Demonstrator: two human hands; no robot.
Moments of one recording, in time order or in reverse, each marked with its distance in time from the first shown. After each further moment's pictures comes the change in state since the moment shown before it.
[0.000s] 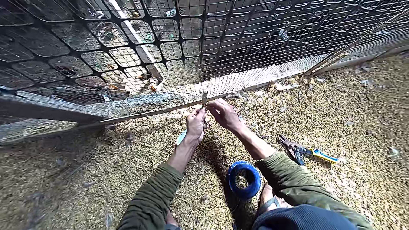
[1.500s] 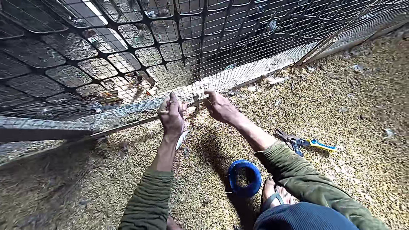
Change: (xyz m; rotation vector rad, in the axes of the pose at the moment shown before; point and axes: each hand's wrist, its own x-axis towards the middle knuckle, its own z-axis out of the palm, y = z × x) left_hand 0.023 0.049 -0.017 0.042 -0.131 0.626; right_hand 0.021 -0.001 -0.024 -0.199 -0.191 0.235
